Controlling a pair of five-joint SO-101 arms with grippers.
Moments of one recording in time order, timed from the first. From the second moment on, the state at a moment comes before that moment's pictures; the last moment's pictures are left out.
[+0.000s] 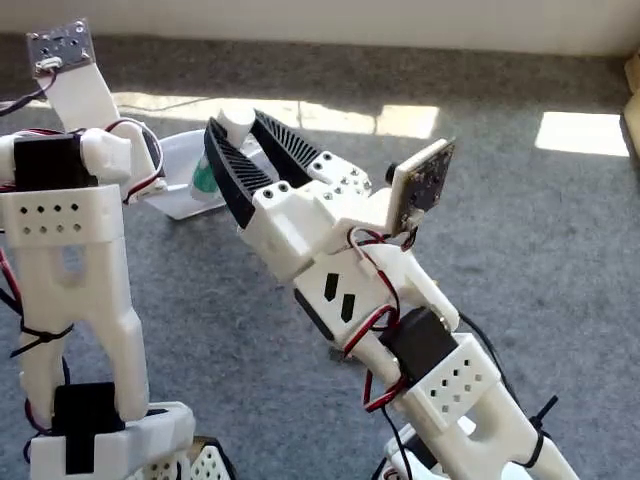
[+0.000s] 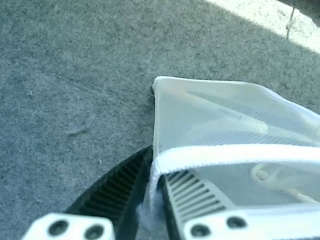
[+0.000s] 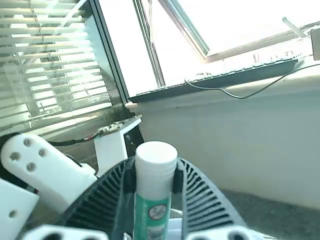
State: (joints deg) left arm -11.7 -10.7 -15.2 97.4 21.0; right arm -42.7 -50.1 35.9 6.8 -16.5
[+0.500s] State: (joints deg) left arm -11.7 -10.7 -14.8 96.7 20.9; right arm -38.7 -41.0 35.9 -5.8 -16.5
